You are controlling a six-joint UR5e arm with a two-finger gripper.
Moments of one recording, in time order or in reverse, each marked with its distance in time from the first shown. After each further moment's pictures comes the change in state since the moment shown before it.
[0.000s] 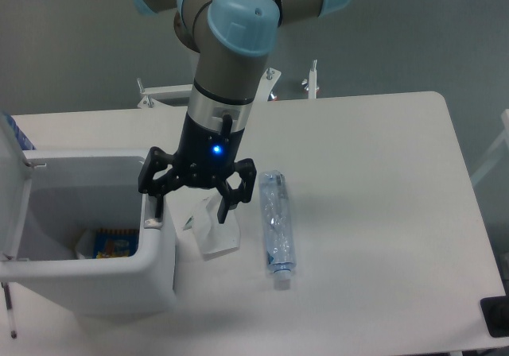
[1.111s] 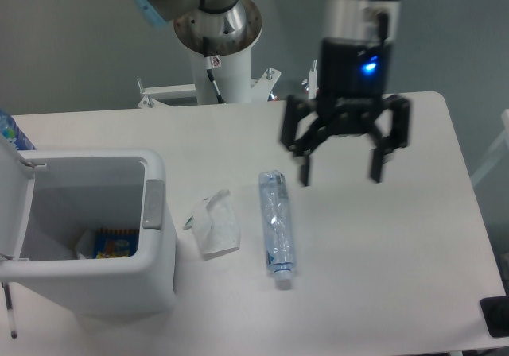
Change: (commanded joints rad) arm 0.354 0.014 0.138 0.000 0.005 0.362
